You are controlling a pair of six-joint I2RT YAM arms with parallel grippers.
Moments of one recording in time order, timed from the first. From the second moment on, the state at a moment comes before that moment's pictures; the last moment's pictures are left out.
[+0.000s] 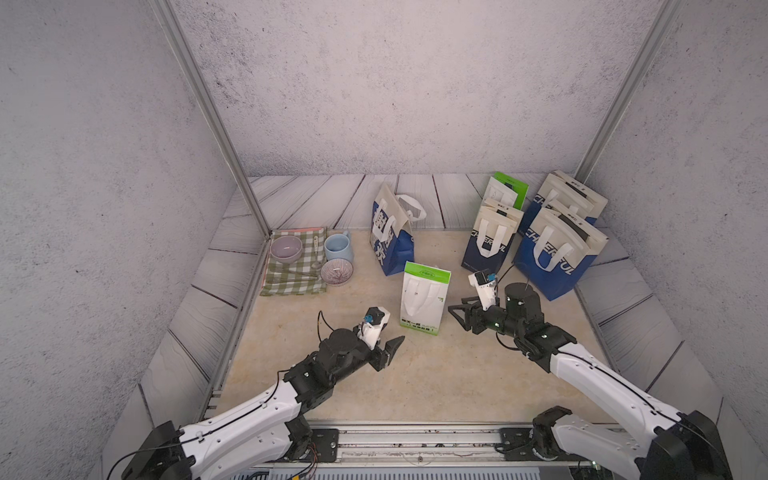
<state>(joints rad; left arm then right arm) -0.82 0.91 0.37 0.23 0.05 -0.12 0.44 1.01 0.63 -0.09 -0.36 0.18</state>
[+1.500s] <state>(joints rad) -0.72 1.53 0.53 0.83 0.45 -0.08 0.44 0.75 0.66 -0.23 -0.39 0.38</state>
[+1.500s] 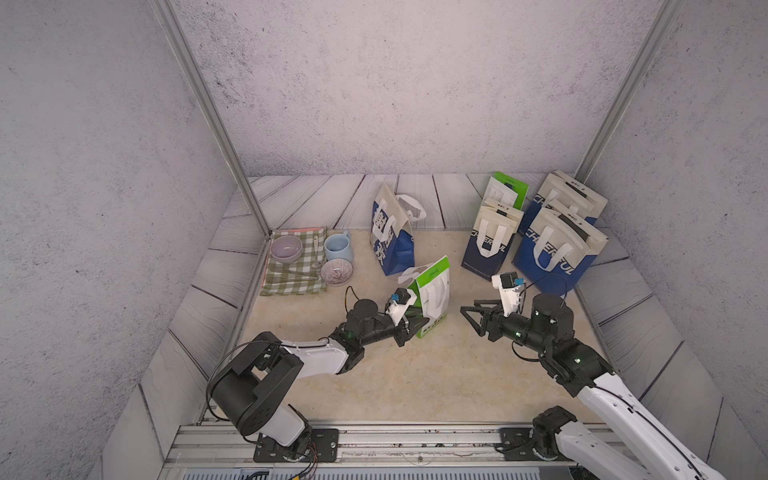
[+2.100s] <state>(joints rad) -0.79 1.60 0.56 0.90 0.26 -0.11 0.50 1.00 0.72 0.13 -0.38 1.11</state>
